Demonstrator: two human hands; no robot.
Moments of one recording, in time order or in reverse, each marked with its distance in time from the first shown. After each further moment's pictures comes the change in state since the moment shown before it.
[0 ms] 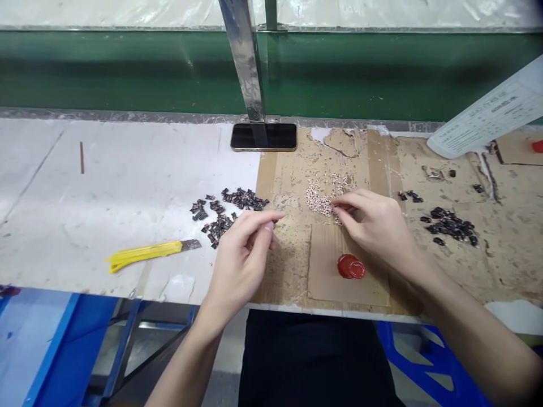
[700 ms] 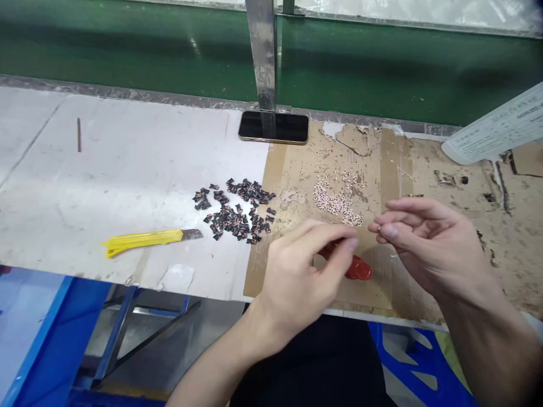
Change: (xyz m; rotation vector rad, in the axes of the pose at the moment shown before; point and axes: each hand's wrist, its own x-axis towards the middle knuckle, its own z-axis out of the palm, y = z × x) left_hand -0.007 0.036 0.056 -0.147 0.075 0.282; right_hand -0.034 -0.010 -0.033 1.003 0.090 0.417
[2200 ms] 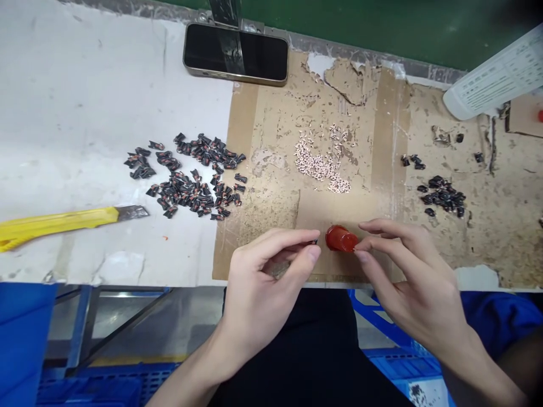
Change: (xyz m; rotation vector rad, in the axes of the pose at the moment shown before) left_hand -0.046 -0.004 -0.003 -0.281 -0.032 -0.615; right_hand -0.080 0.008 -0.001 -1.011 -0.113 -0.456
